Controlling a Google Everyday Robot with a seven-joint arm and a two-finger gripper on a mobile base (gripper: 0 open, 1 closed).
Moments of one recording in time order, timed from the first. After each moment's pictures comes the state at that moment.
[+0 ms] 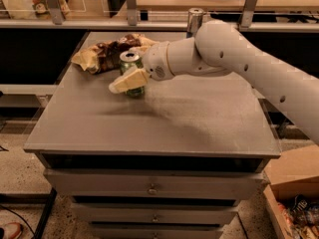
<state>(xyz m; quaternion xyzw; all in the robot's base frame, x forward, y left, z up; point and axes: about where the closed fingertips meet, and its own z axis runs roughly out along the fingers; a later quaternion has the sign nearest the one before) 0.636 0.088 0.886 -0.53 0.63 0.31 0.48</state>
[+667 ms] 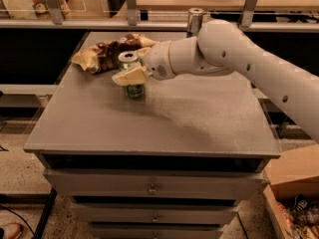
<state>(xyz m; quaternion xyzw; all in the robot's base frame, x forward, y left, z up) 0.639 0.084 0.887 -0.52 0.64 0.31 0.48</state>
